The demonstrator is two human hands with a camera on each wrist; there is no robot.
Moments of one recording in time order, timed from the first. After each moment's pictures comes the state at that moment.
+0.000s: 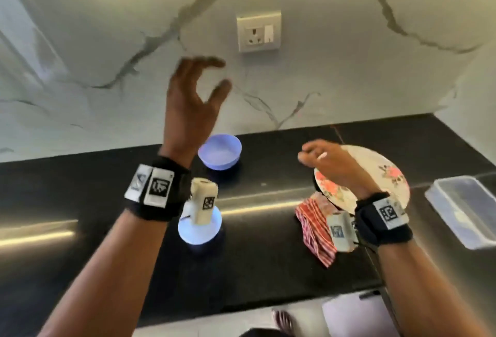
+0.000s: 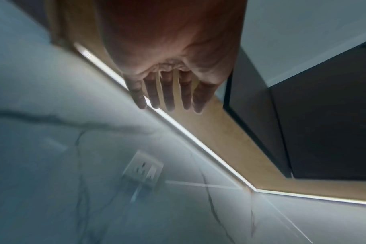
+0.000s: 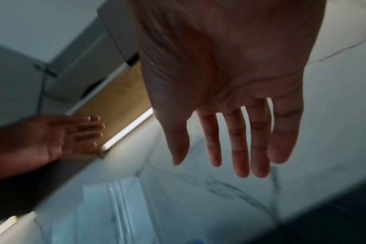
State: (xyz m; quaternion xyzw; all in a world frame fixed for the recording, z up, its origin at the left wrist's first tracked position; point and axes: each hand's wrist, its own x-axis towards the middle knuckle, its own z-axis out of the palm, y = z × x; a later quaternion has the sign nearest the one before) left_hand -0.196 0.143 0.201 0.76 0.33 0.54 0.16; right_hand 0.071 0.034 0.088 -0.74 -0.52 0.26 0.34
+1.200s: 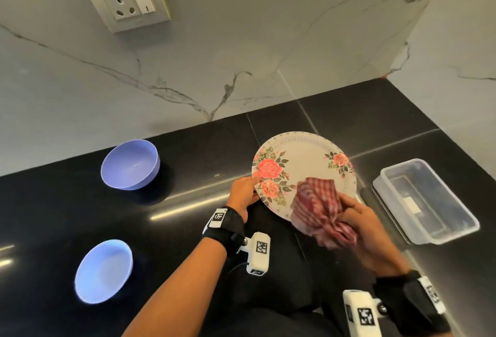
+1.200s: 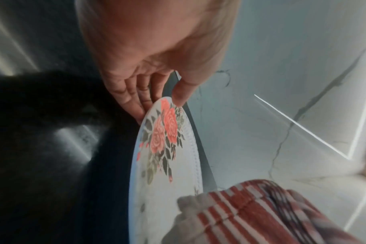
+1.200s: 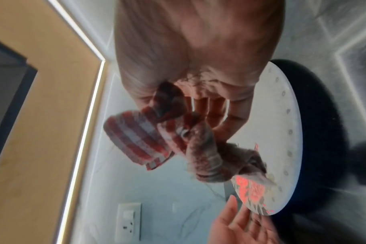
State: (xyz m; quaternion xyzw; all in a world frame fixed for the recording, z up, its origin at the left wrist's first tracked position) left_hand 0.076 0.110 -0.062 0.42 0.53 0.18 0.71; right_hand 0.222 -0.094 -0.017 -0.52 -0.17 0.54 0.64
